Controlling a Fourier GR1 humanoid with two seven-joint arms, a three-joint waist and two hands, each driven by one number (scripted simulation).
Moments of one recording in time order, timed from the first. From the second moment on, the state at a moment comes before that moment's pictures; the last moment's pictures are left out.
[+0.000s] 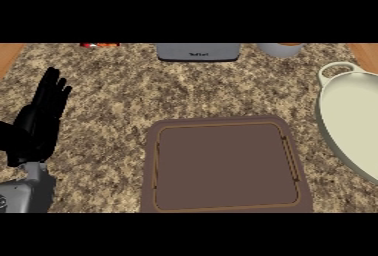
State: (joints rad) left arm -0.19 0.19 0.13 -1.68 0.06 0.11 0.26; right arm 0.04 -0.53 -0.44 -1.95 0.27 0.12 0.08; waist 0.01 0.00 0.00
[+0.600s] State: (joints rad) left arm -0.21 0.17 0.13 -1.61 0.06 0.10 0.20; right arm -0.22 -0.61 -0.37 -1.31 0.60 -0.11 -0.21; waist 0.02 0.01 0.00
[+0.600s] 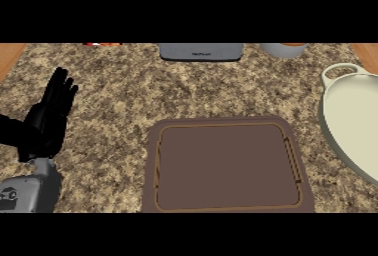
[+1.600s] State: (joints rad) left arm -0.20 0.19 0.14 -1.66 0.07 0.08 0.25; right arm -0.52 -0.62 -0.55 -0.66 0.25 0.23 -0.51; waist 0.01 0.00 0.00
